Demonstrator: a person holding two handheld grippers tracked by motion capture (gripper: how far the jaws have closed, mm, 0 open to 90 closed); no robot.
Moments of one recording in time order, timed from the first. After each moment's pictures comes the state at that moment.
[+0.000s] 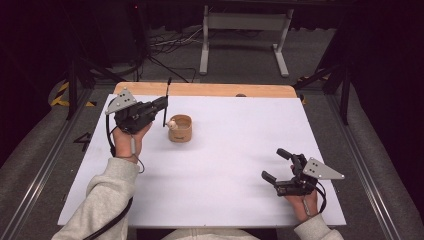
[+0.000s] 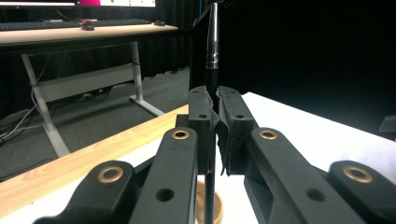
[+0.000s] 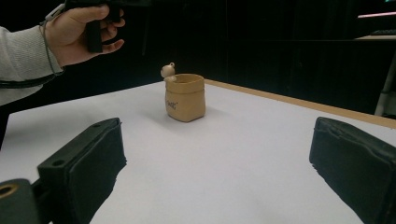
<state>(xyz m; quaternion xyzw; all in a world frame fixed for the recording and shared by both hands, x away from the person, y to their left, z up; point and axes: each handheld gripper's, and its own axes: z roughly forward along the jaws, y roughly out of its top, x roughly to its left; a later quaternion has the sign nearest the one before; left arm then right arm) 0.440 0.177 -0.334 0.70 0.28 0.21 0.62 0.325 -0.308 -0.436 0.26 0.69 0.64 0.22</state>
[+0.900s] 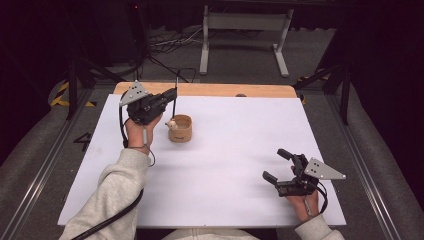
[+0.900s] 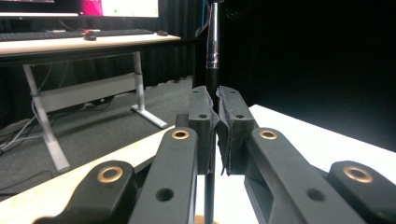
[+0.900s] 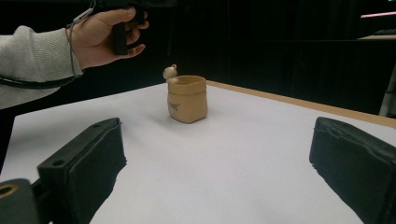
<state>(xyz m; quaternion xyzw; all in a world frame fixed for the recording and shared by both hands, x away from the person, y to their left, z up) 0.470 0.155 -0.340 0.69 0.28 0.23 0.63 0.324 -0.311 -0.436 0.26 0.69 0.64 0.22</state>
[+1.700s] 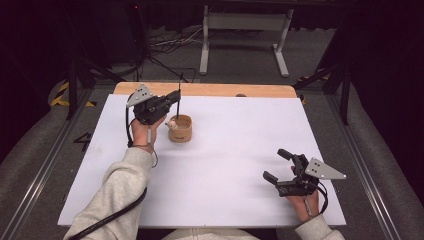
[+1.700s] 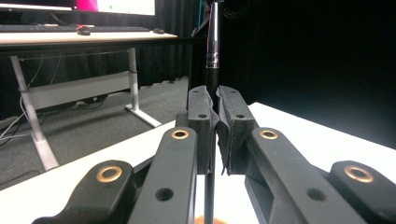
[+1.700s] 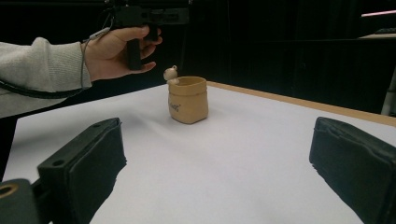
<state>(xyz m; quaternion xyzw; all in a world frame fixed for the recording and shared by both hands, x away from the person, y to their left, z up) 0.489 0.151 -0.367 0.69 0.28 0.21 0.64 0.324 -0.312 -0.436 0.26 0.68 0.65 0.21</state>
